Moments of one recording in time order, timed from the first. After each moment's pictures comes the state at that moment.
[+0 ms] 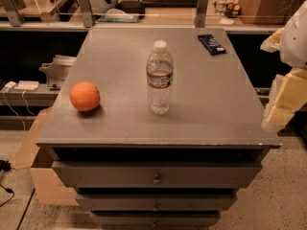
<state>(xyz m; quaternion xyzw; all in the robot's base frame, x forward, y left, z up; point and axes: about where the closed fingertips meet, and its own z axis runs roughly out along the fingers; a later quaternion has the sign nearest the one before) 0.438 -0.216 0.979 -0.60 0.78 -0.04 0.16</state>
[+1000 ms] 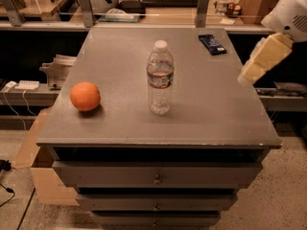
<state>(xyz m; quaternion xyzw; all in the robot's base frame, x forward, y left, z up) 0.535 -0.227 0.991 -0.50 0.83 0.00 0.26</state>
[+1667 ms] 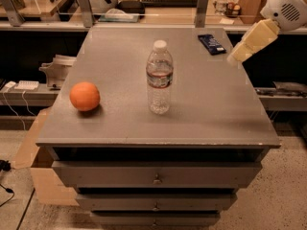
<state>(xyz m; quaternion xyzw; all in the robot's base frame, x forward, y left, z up) 0.591 -0.229 0.998 -0.45 0.84 0.01 0.31</state>
